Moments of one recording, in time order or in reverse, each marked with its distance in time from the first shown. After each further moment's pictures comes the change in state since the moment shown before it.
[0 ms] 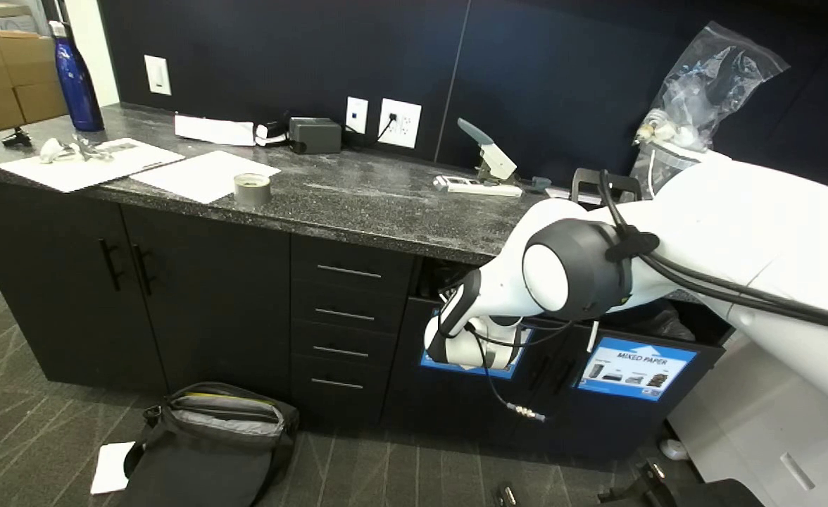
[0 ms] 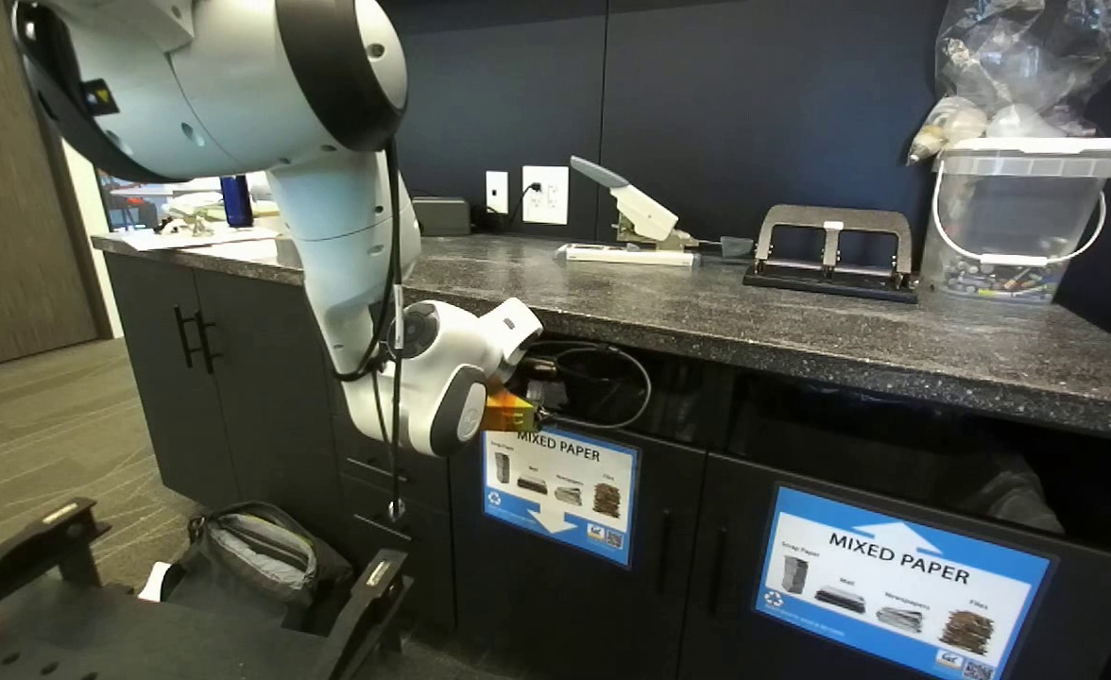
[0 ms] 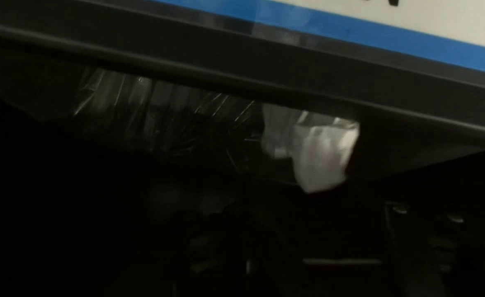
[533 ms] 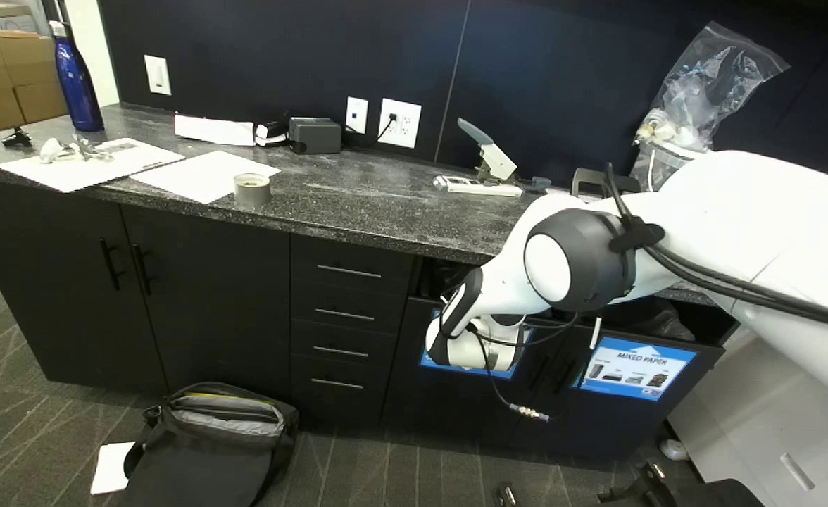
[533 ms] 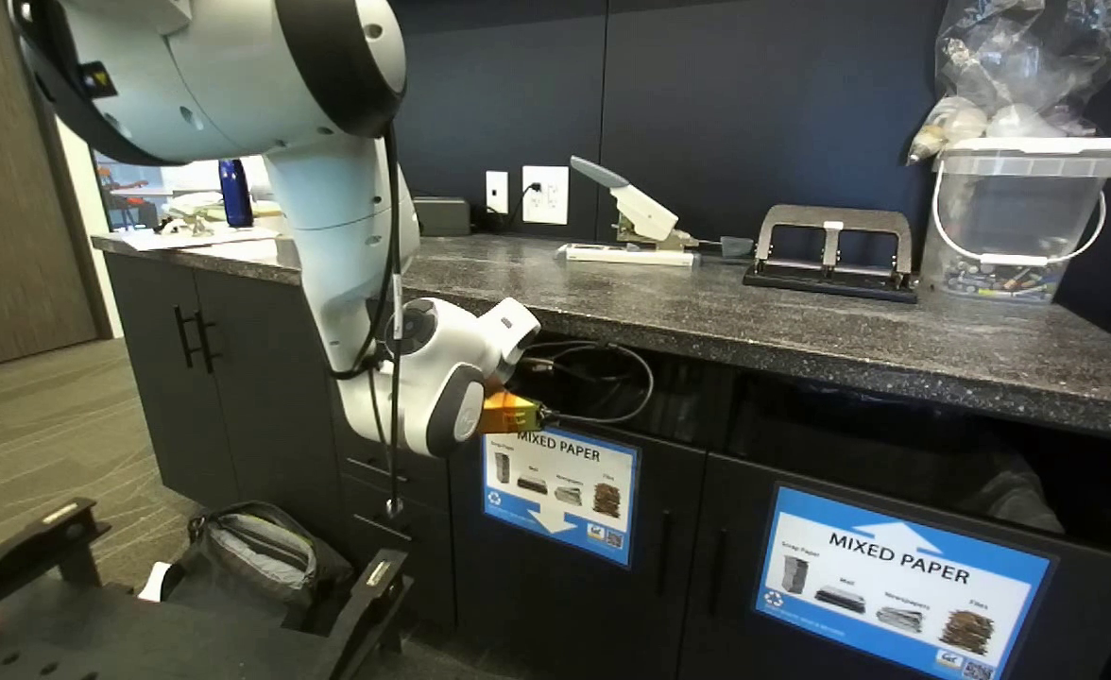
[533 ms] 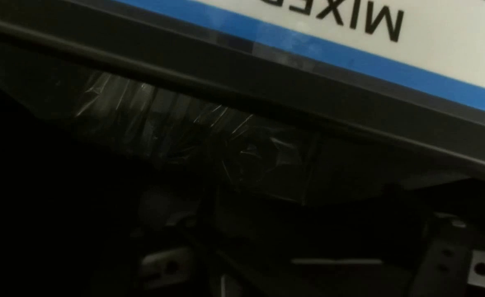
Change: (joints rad) arm 0.000 -0.036 0.008 -0.069 -0.013 -0.009 -0.064
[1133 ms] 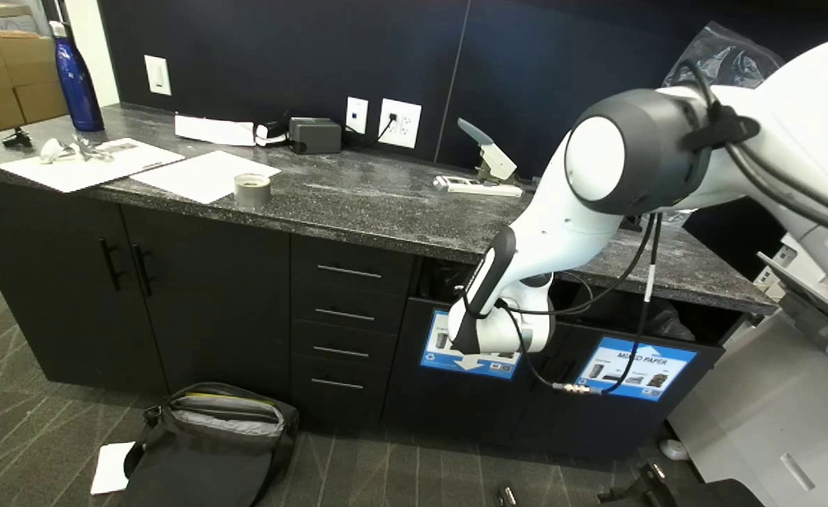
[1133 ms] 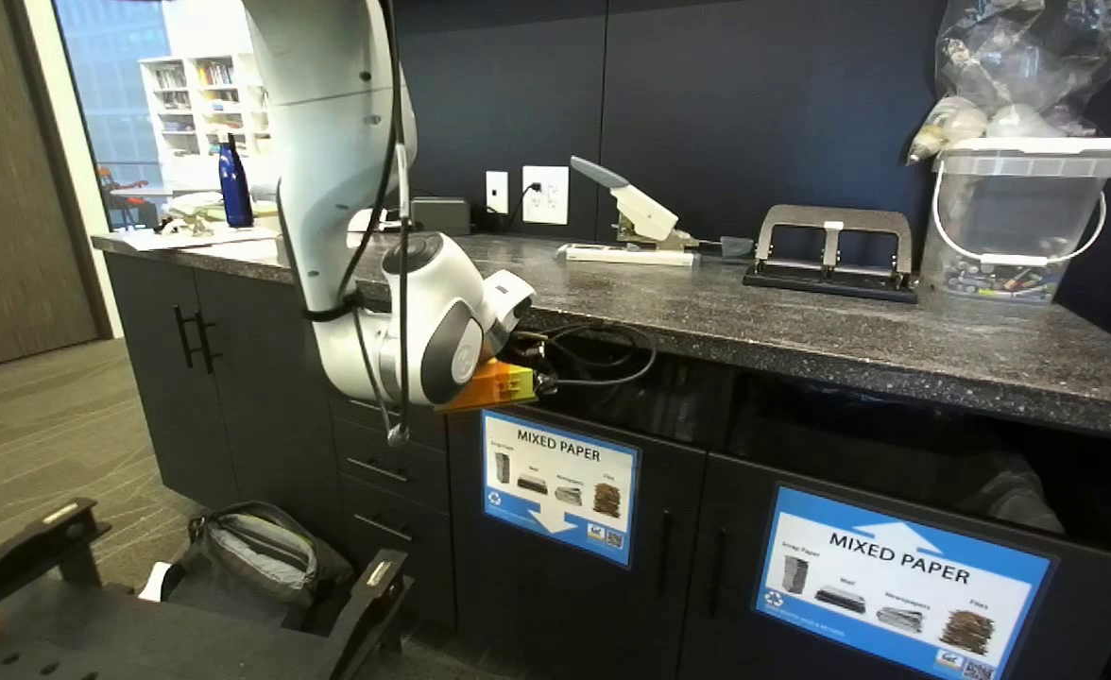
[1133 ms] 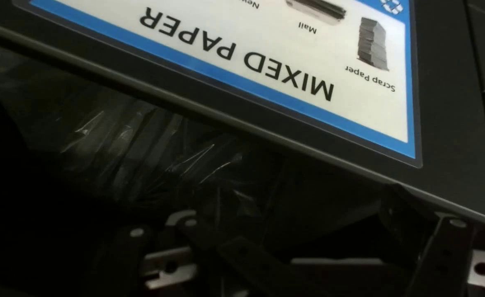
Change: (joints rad) arm -0.011 -0.325 0.013 -0.418 -0.204 -0.165 0.009
